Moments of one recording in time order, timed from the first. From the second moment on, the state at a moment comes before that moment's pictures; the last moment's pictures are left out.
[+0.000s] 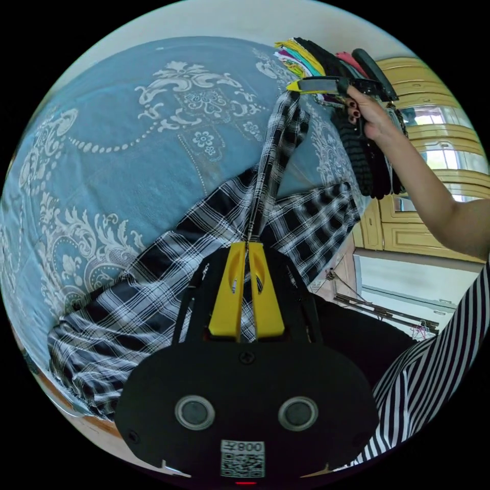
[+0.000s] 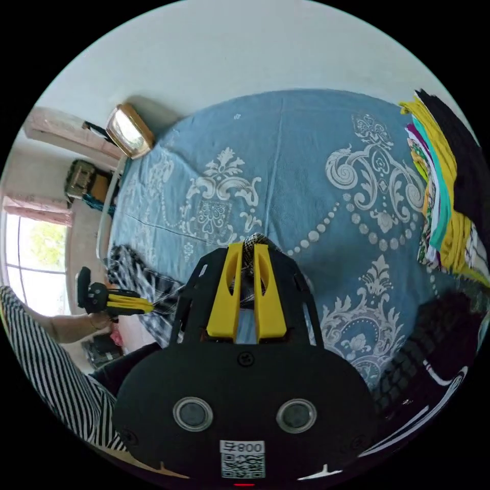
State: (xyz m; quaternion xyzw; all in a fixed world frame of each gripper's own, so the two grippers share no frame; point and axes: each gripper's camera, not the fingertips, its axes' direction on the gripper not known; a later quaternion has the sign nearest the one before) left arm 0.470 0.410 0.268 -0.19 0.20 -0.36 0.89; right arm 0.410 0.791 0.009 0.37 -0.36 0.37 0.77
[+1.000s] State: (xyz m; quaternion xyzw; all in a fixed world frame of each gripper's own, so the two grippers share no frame) left arm 0.617 0.503 0.493 -0.36 0.16 -0.21 0.90; right arm 0.257 1.102 0.035 0.44 -0.53 0.47 0.56
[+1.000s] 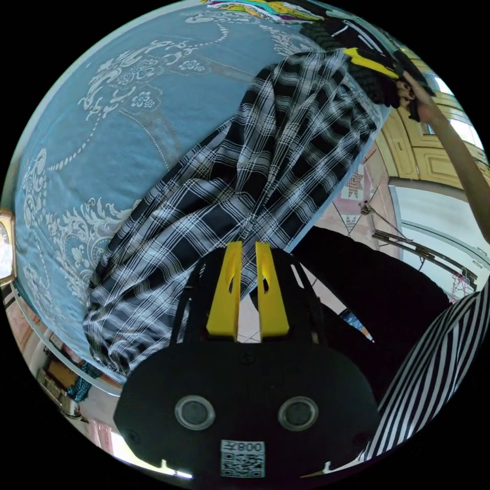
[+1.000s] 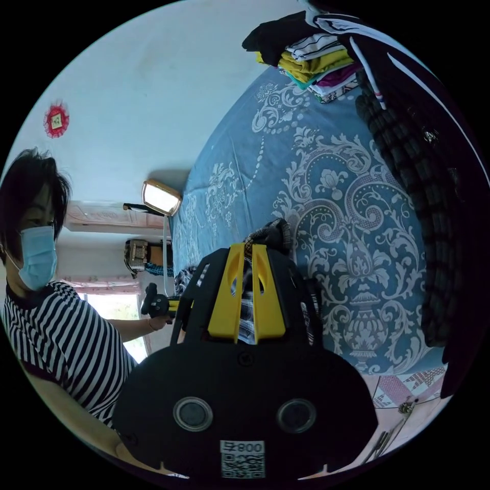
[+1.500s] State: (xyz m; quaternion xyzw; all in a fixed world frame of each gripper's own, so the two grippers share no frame) left arm 0.621 0.546 0.561 -0.34 0.11 -0.21 0.91; right arm 0.254 1.153 -0.029 0.48 -0.51 0.45 0.55
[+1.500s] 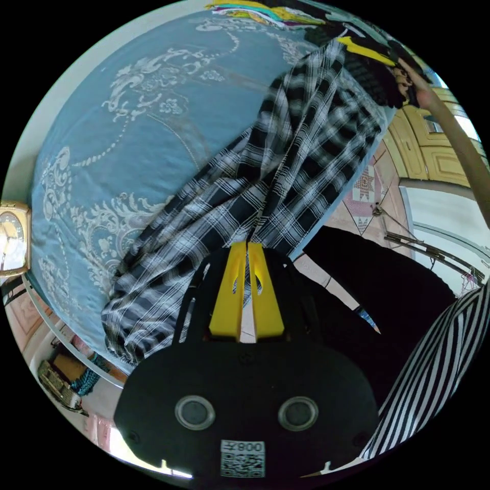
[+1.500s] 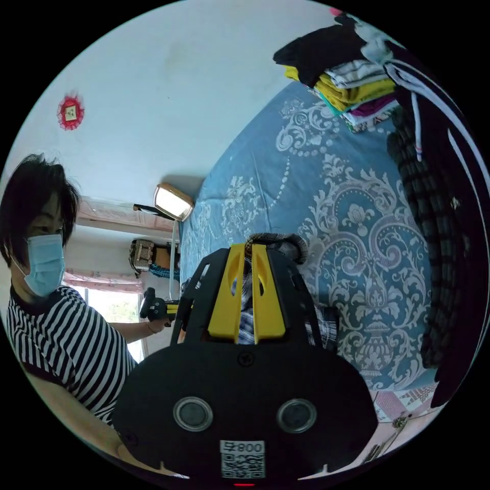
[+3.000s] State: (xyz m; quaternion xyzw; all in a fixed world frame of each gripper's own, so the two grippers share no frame) left arm 0.605 0.480 0.845 -0.22 0.28 0.00 0.93; right arm 0.006 1.256 0.091 0.42 -0.53 0.65 0.35
